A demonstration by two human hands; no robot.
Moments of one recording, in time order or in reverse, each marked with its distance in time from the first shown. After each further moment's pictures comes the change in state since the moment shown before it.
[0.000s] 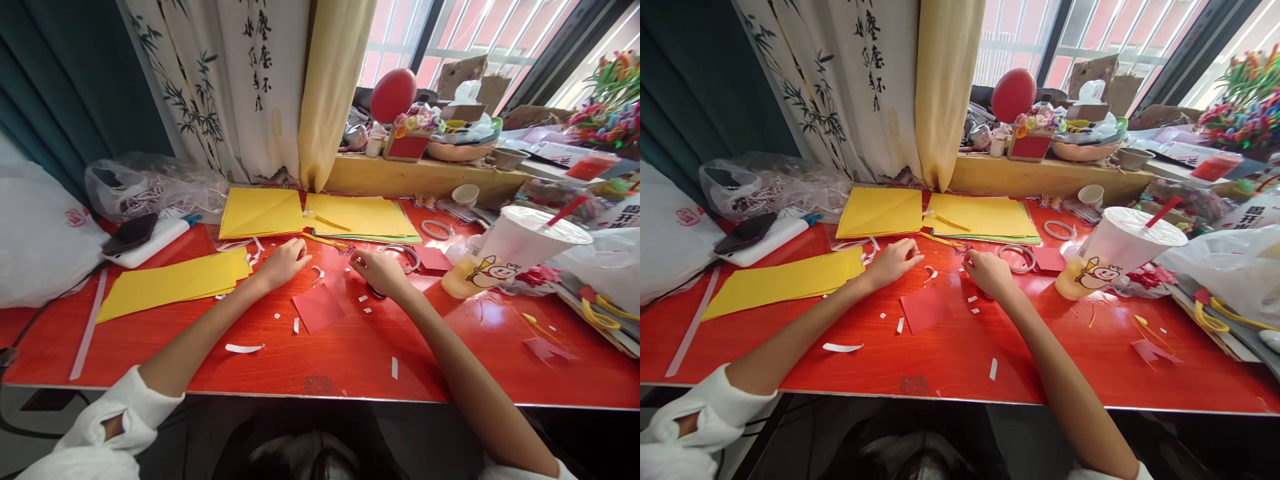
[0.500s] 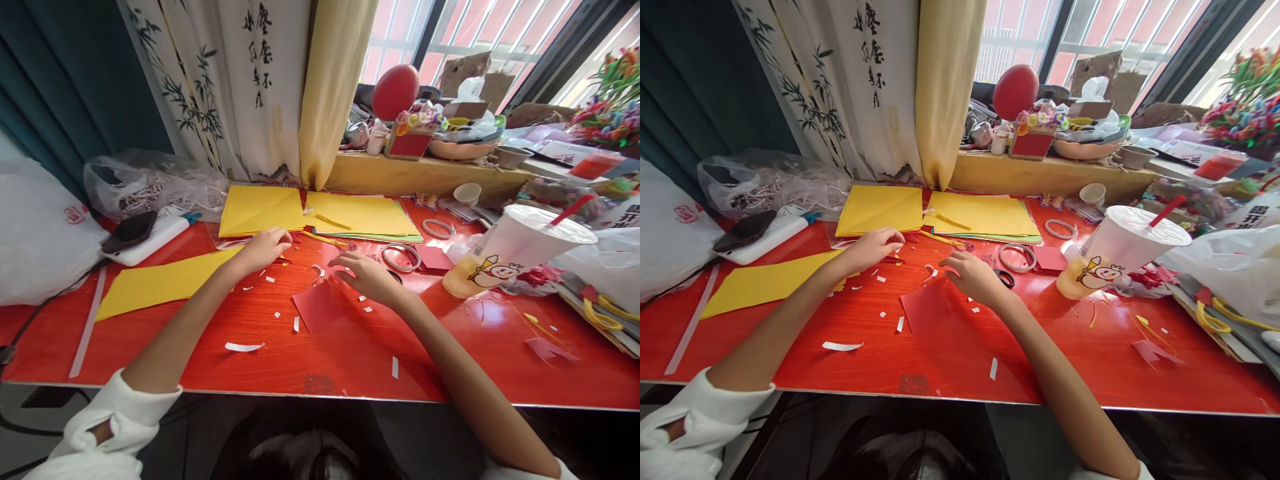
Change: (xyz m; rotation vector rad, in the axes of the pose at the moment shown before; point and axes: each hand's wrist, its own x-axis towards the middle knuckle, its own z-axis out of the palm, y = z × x) left_hand 0.005 -0.016 -0.044 0.166 -0.143 -0.115; right_hand -0.008 -0.020 -0.001 0.193 0.005 -0.398
